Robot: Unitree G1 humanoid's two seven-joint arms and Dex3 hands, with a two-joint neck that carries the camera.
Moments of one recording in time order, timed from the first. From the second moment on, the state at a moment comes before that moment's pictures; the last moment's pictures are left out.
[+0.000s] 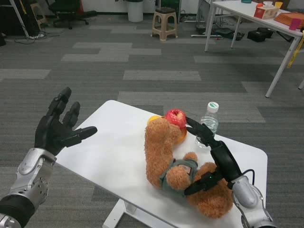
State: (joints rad) left arm -0.44 0.36 -0.23 0.75 -0.81 -0.56 -0.32; right arm -0.09 -0.25 -0.08 0.57 -0.12 -0.97 0.12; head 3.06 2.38
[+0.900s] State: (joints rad) left arm -0.44 0.37 -0.23 0.74 -0.81 -0.56 -0.32; right arm 0.01 -0.27 0.01 0.19 0.21 -0.93 -0.08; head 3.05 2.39
